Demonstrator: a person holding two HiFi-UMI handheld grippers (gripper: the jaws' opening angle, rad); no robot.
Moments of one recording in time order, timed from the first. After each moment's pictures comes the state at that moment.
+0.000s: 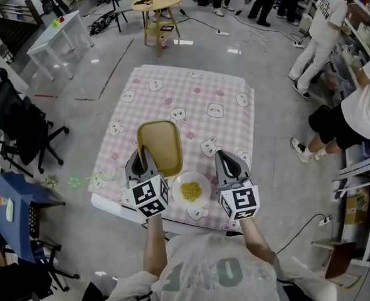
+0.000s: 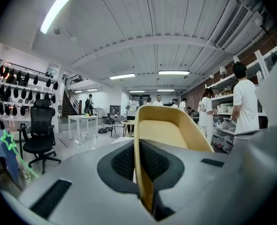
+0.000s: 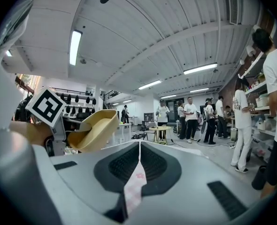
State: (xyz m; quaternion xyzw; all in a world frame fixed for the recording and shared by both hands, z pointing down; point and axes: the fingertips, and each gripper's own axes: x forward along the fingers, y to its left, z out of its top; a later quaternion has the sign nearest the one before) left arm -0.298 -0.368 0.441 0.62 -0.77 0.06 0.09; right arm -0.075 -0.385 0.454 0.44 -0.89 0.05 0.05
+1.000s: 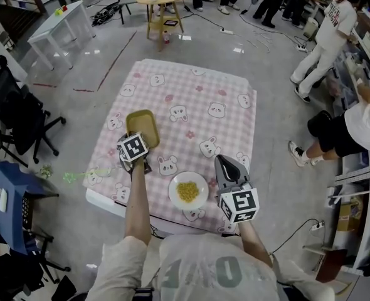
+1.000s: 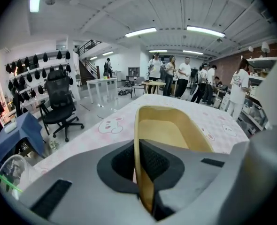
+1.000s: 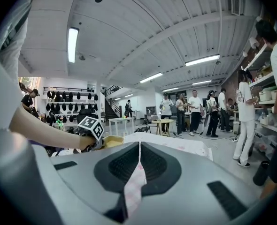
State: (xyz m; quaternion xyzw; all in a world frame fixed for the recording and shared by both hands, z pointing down) left arm -0.422 -0.453 0.606 0.49 -0.80 0.19 0.29; right arm -0.075 -0.389 0.478 0.42 -0.90 0.08 0.09
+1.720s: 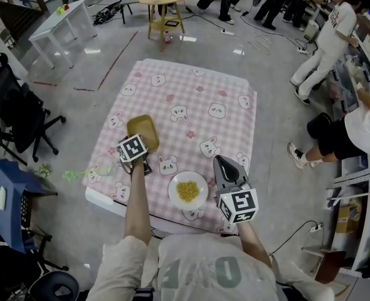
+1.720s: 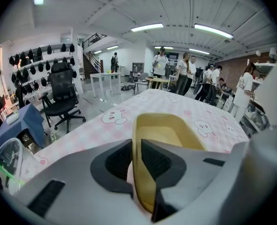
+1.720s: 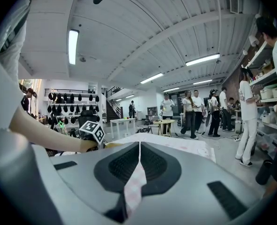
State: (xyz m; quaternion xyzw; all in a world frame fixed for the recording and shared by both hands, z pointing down) left arm -0.429 -0.440 0.629 0.47 -0.80 0.18 0.33; right arm -0.082 -0.384 0.479 0.42 -0.90 0.08 0.08
